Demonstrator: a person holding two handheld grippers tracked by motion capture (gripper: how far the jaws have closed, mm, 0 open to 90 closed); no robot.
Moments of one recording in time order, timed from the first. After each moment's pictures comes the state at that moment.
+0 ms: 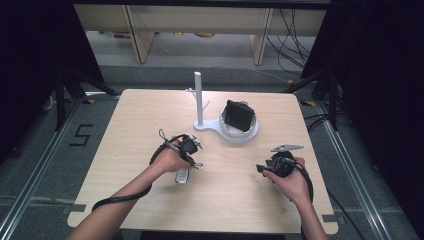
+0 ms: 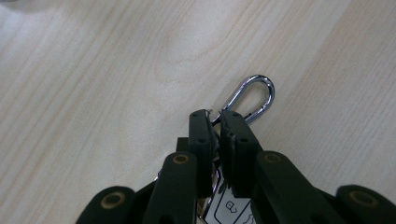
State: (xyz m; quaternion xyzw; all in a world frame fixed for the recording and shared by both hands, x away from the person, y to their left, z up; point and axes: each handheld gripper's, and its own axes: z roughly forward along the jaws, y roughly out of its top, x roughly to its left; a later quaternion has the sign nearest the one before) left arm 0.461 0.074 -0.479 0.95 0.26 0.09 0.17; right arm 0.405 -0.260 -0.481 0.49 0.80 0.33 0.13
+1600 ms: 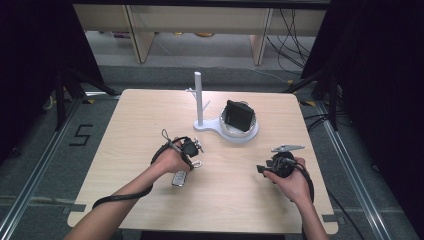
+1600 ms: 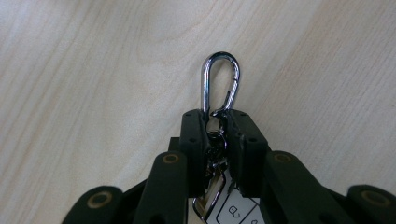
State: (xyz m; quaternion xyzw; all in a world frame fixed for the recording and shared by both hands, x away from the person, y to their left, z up) left arm 0.455 0.072 -0.480 0.96 0.25 0.07 0.14; right arm 0.406 -0.263 -0.483 0.48 0.80 0.35 0.11
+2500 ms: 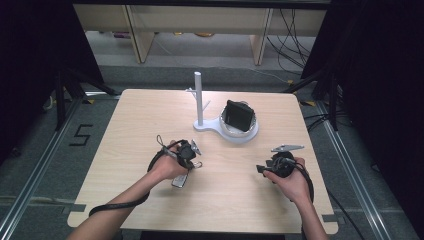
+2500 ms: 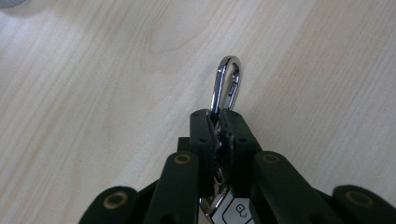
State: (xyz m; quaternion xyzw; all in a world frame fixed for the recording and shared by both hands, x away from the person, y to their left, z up) left arm 0.441 0.079 -0.482 0.95 0.24 0.11 0.20; right arm 0.406 -0.263 -0.483 0.48 0.80 0.35 0.11
